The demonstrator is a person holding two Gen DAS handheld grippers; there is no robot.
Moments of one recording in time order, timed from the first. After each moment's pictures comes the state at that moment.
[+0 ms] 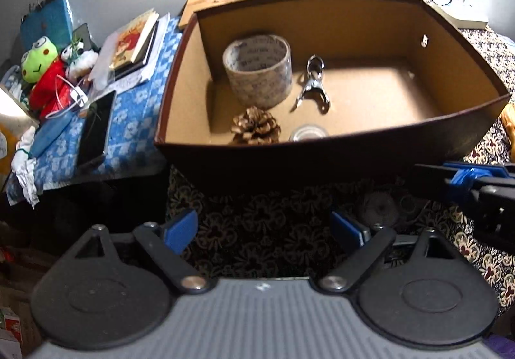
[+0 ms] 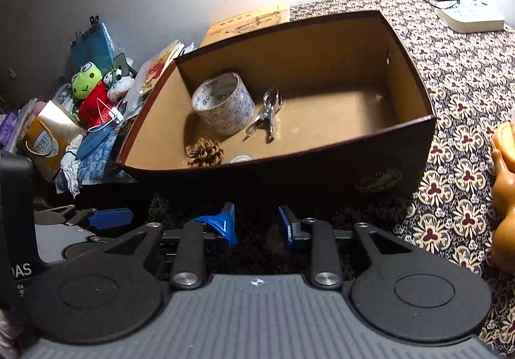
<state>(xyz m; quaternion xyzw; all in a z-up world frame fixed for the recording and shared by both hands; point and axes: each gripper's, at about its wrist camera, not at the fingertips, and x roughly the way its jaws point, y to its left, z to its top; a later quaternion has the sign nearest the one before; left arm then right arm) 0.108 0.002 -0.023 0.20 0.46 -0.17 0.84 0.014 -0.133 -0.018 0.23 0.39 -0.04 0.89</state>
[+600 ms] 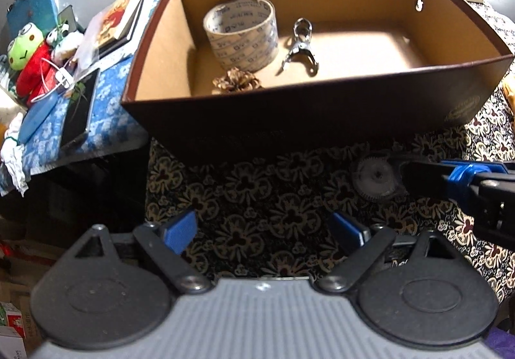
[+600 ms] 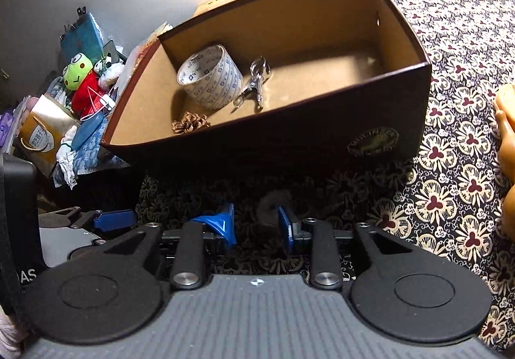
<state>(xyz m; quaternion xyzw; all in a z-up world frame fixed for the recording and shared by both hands) 0.102 -0.004 -0.049 0.22 0.50 -0.18 0.82 0.011 -0.136 -0.040 0.25 0.42 -0.05 0.87</state>
